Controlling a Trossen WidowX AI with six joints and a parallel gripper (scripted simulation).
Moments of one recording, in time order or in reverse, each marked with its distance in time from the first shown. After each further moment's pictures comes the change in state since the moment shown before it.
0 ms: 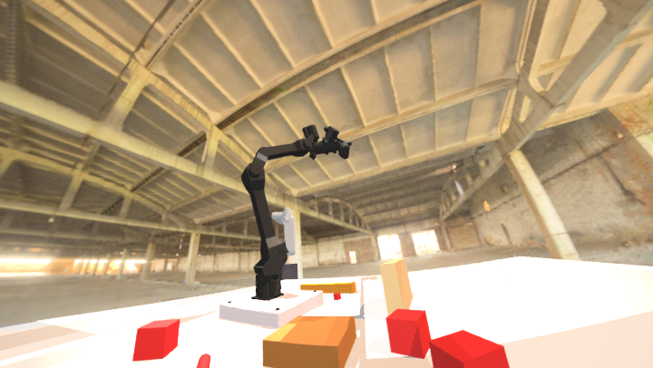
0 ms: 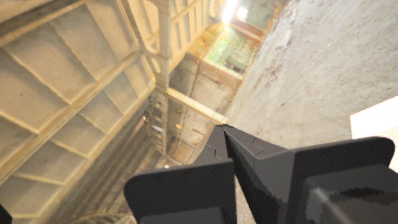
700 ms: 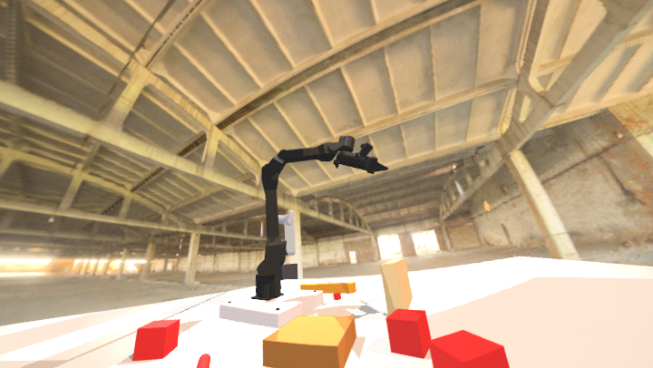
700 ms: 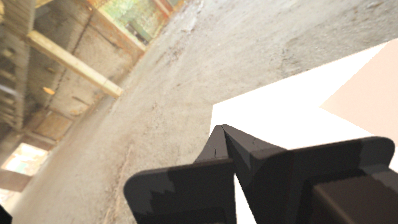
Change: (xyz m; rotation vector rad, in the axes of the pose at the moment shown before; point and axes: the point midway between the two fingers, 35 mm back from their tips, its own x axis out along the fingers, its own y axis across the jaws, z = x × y) arm 0.049 -0.193 -0.030 -0.354 0.249 -0.545
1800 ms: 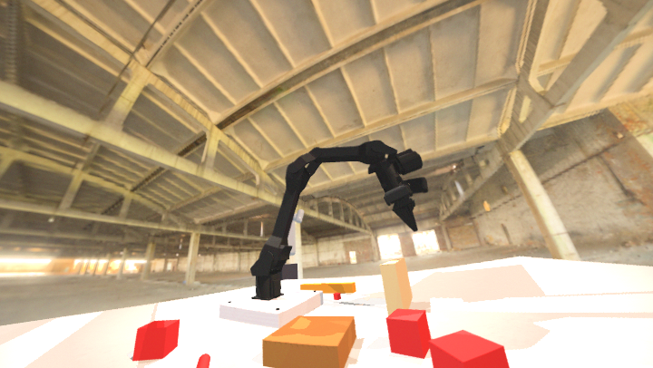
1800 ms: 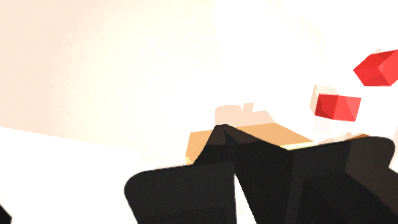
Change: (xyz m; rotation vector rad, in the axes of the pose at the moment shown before) arm 0.037 -0.291 -0.104 -0.075 0.822 -0.676
